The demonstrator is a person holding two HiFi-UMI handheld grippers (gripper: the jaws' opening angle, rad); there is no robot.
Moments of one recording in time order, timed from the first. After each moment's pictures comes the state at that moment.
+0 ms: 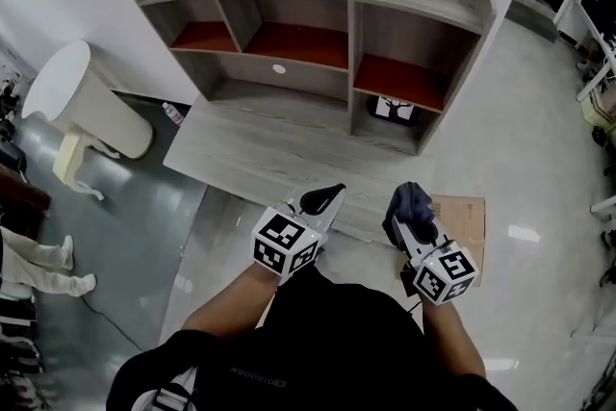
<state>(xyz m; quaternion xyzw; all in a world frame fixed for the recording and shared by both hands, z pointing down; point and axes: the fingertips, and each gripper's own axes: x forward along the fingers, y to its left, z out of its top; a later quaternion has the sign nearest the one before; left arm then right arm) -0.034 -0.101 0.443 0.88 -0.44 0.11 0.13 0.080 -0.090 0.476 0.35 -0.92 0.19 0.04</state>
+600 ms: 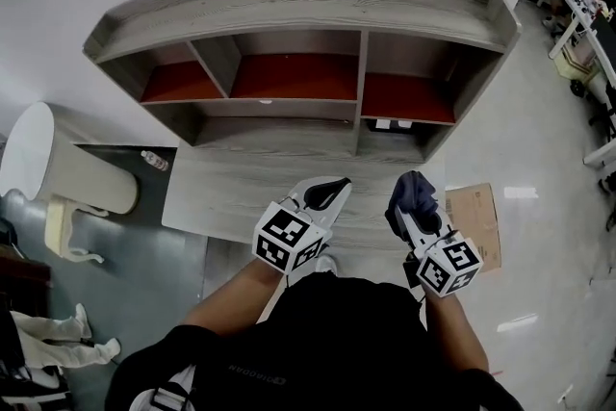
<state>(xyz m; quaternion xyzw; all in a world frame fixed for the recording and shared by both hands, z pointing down) -0.100 -0.200 0.433 0.93 -0.33 0.13 0.11 0.003 -0.174 0.465 0.46 -0.87 0.19 0.02</state>
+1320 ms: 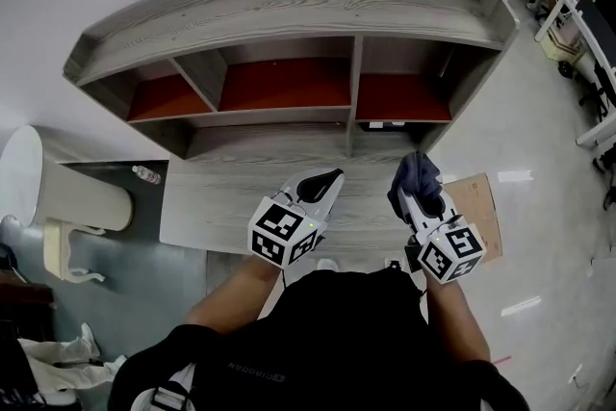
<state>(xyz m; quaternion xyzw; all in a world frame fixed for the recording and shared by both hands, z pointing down) -0.113 -0.237 0.432 0.93 -0.32 0.12 0.11 0.006 -0.216 0.443 0.50 -0.85 0.16 0.00</state>
